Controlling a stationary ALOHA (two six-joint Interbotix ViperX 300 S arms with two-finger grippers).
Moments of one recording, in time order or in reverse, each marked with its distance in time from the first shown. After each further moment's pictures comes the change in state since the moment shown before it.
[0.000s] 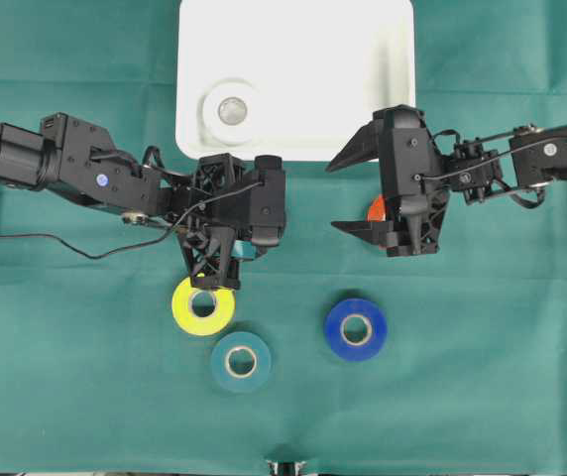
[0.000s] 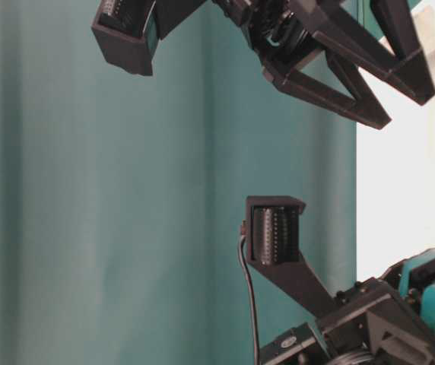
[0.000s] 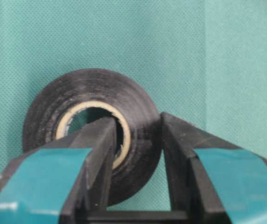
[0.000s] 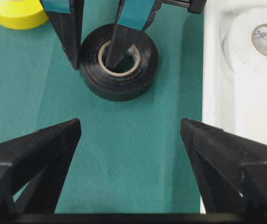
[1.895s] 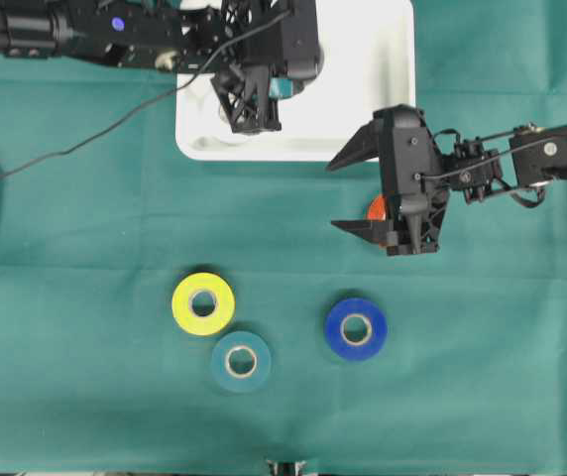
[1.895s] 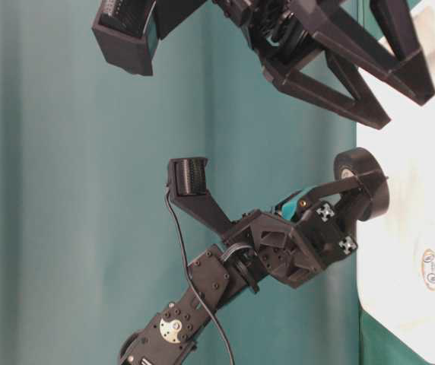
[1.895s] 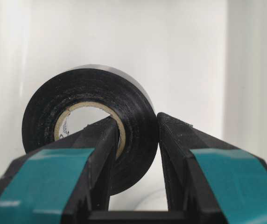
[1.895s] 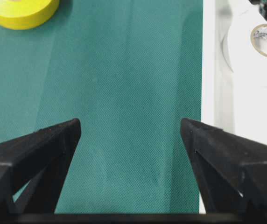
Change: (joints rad) left arm 0.380 -0.011 -0.201 0.002 0.077 0.348; right arm -0.002 0.000 0.000 0.000 0.000 -0.002
